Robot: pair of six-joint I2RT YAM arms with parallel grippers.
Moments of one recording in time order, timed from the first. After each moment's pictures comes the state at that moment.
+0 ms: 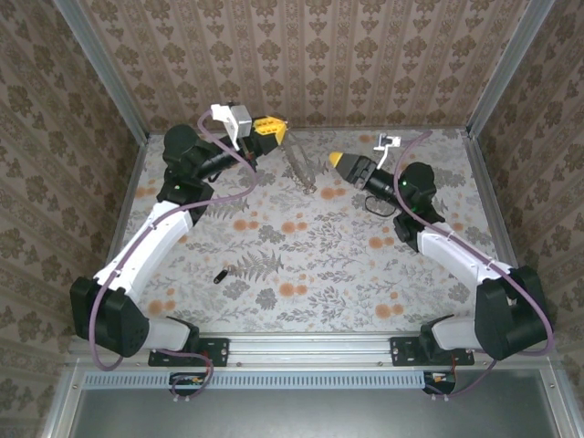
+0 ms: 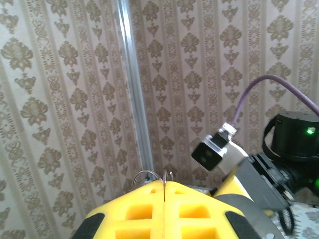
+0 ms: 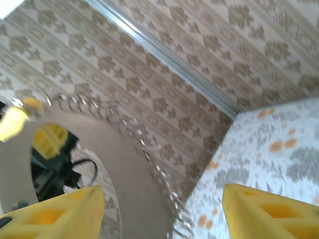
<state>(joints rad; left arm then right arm) -0.43 1.34 1.22 0.41 0.78 -0.06 0.33 1.33 0.81 0.67 -0.58 0.97</state>
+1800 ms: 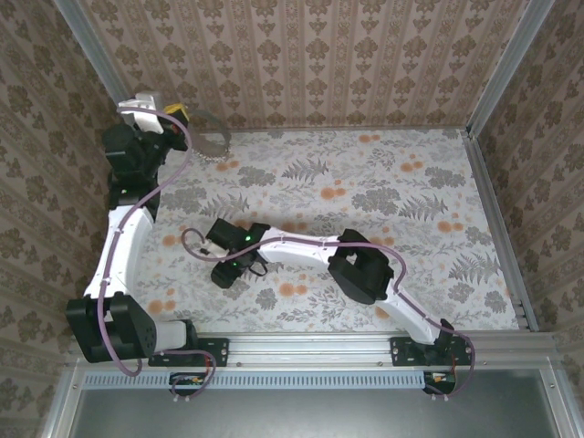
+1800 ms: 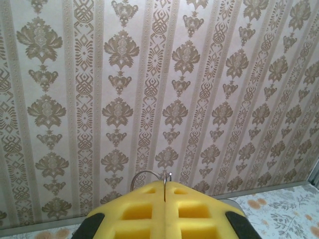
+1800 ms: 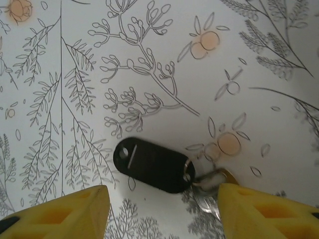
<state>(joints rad) 0.02 1.29 1.18 0.20 0.43 -0.19 1.08 2.39 1.98 -0.65 -0.15 0.11</state>
